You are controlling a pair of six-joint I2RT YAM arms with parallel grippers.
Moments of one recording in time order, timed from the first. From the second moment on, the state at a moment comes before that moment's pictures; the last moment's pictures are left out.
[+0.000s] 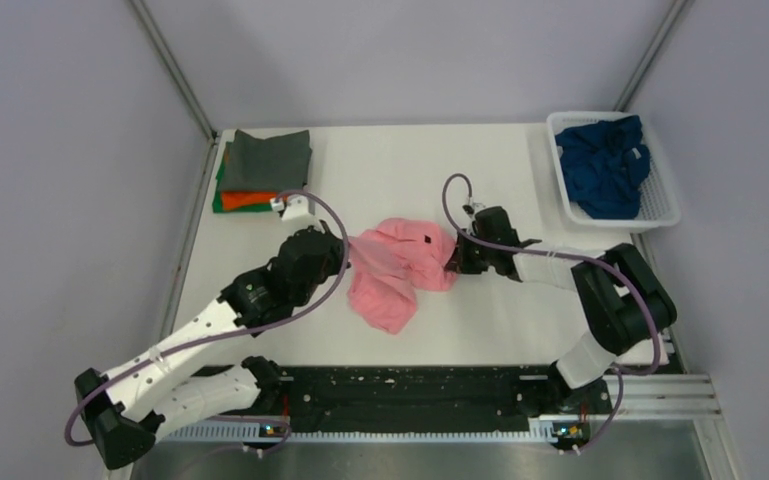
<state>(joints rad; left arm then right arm) -0.83 0.93 0.84 -0.41 -0.49 -0.78 0.44 1.60 0.72 0.06 -0.24 0.46</state>
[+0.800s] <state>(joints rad) -0.83 0.43 1.34 -0.53 -0.82 -0.49 0.47 0.65 1.26 -0.23 0.06 0.30</state>
